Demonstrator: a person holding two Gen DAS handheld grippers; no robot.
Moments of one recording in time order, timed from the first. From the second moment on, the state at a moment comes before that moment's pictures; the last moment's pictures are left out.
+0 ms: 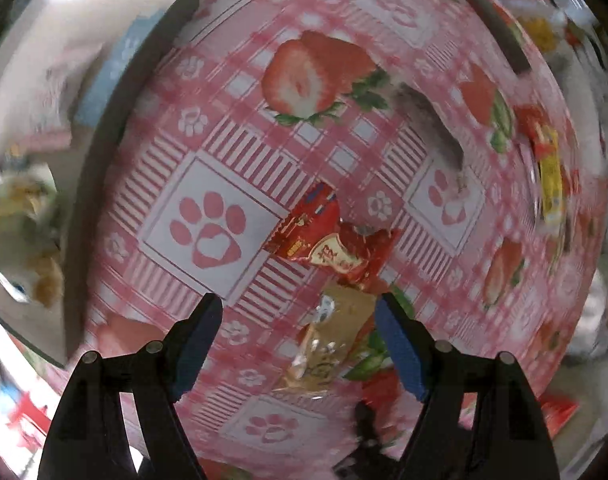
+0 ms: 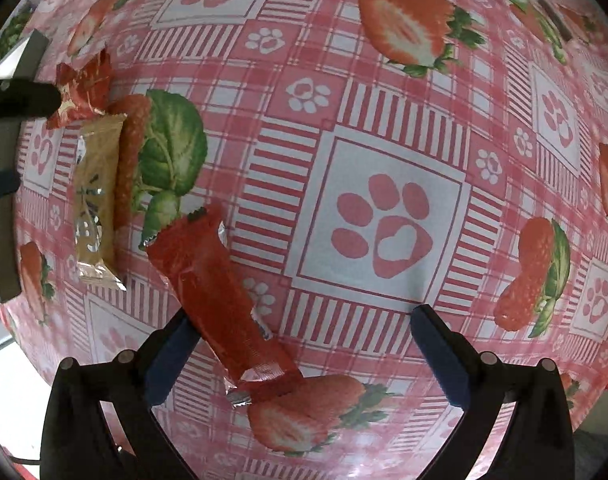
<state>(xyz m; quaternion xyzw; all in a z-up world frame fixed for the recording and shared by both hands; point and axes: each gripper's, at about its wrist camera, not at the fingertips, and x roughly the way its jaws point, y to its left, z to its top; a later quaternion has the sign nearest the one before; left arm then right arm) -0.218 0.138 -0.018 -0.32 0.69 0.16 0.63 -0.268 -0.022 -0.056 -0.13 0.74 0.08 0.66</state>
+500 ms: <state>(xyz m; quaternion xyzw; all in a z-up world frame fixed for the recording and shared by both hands) -0.194 0.127 -0.047 -0.34 0.70 0.21 0.59 -0.260 0.003 -0.053 -0.19 0.72 0.14 0.66</state>
